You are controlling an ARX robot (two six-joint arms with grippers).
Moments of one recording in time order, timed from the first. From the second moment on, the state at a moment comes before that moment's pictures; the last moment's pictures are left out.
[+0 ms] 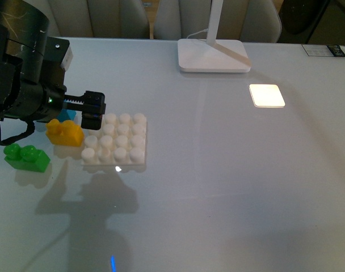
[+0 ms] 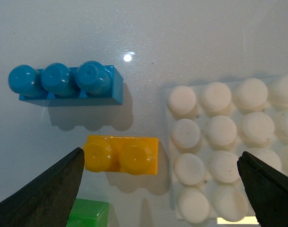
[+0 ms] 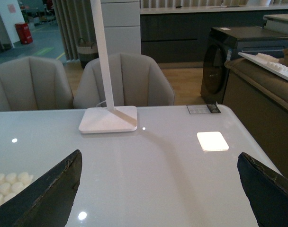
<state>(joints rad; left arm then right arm) -0.20 2.20 1.00 0.33 -0.16 -0.04 0.00 0.01 0.01 0.00 0.00 0.00</state>
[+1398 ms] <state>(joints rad) -0.11 2.31 1.05 0.31 -0.14 0.00 0.00 0.01 0.01 0.00 0.00 0.00</state>
